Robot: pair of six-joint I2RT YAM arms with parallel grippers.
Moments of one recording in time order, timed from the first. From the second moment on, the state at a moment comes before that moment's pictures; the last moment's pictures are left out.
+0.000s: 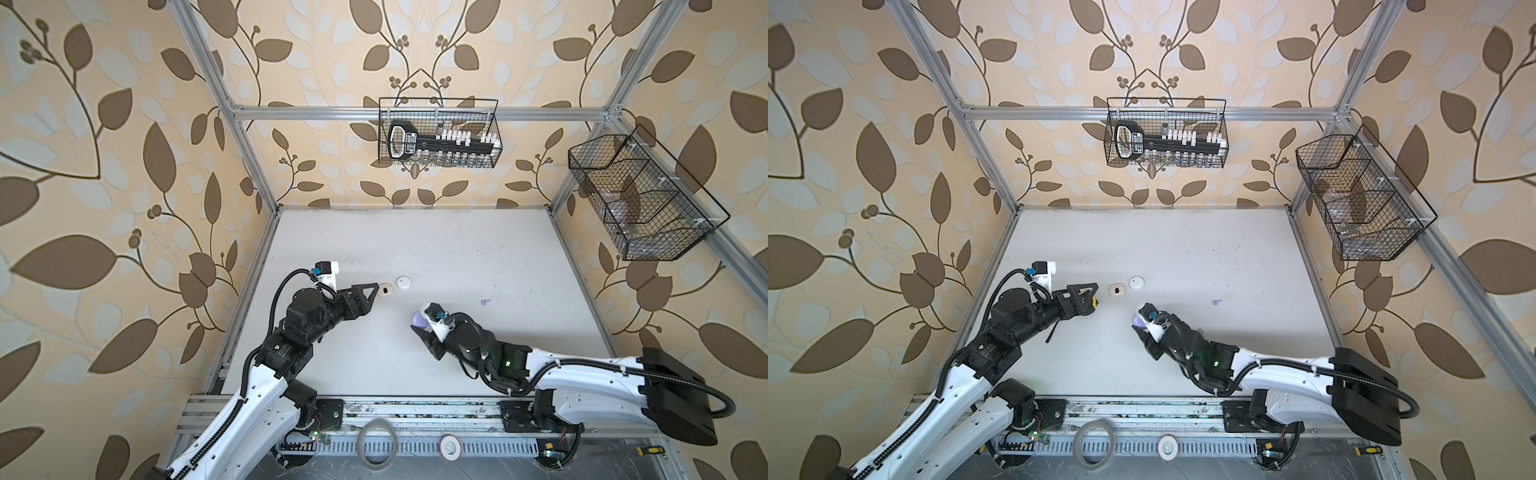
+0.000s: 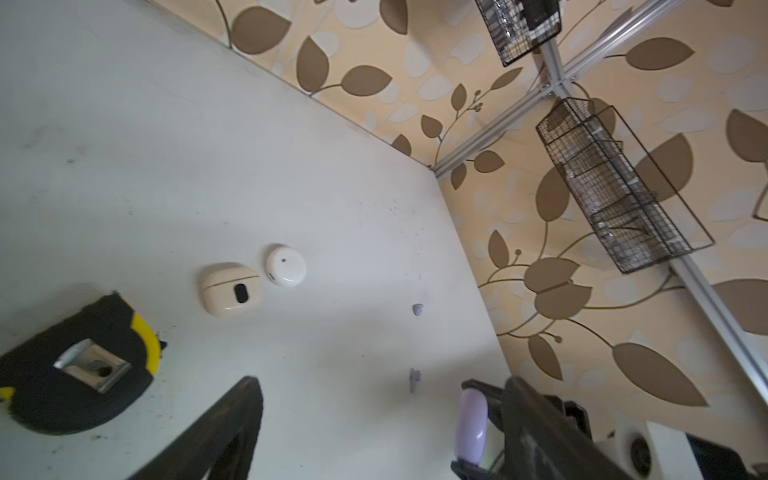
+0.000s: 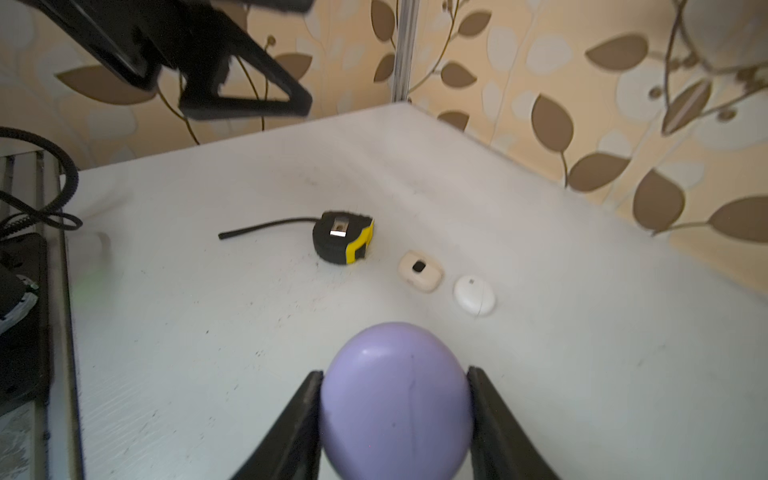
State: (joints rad) left arm -0.40 0.63 0.52 -0.14 0.33 -0.77; right arm 1.08 1.06 0.42 0.44 0.32 -0.14
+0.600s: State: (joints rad) left arm -0.49 0.79 0.74 -0.08 0.67 -0.62; right arm 0.99 0.92 0.55 0.42 0.01 -0.64
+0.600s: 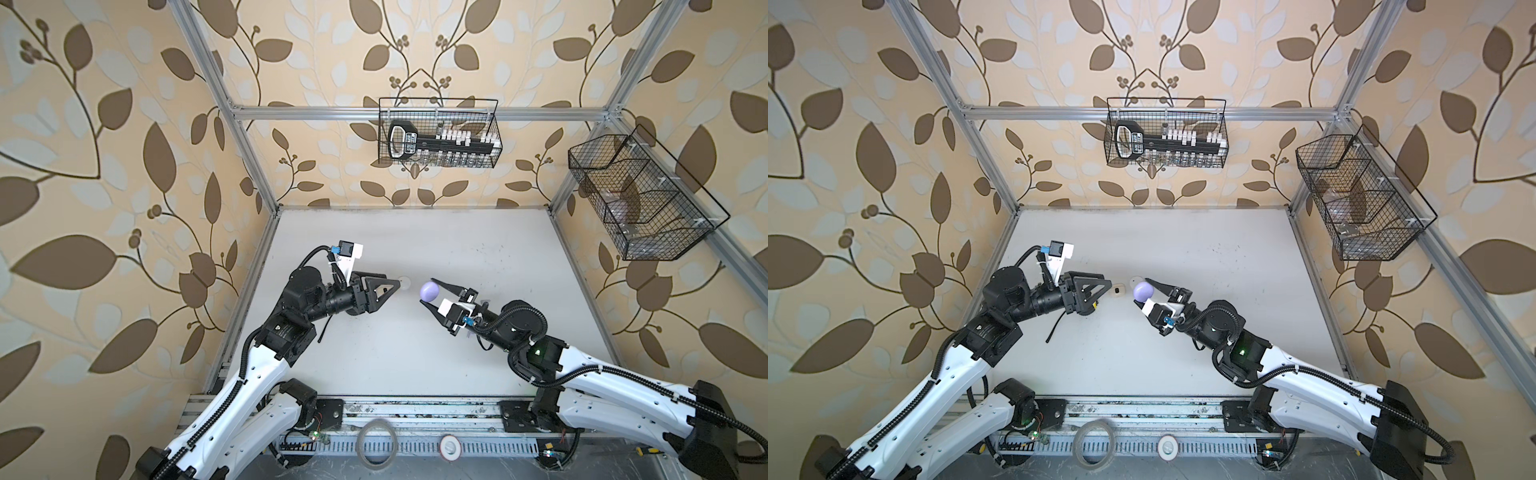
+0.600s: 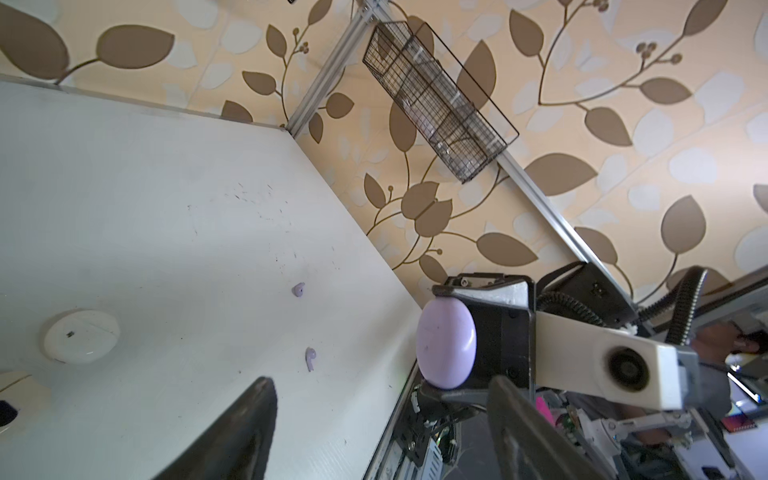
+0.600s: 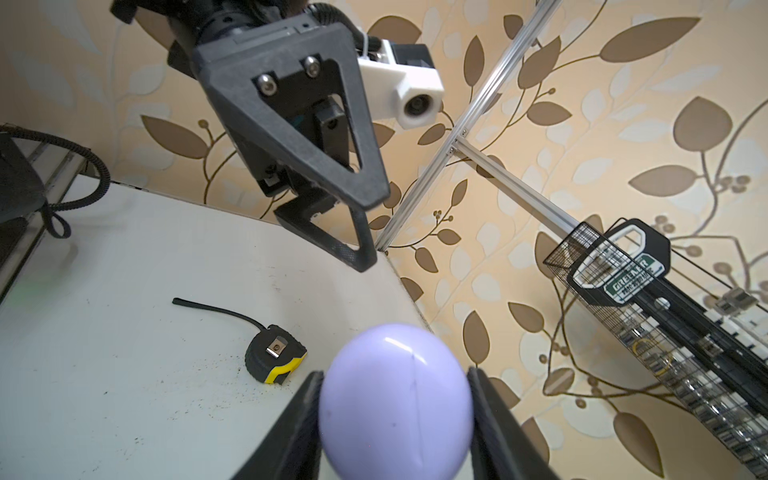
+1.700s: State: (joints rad) left arm -0.65 0.87 0.80 -0.16 0.54 -0.46; right arm 1.06 1.03 0.66 0.41 0.14 -0.73
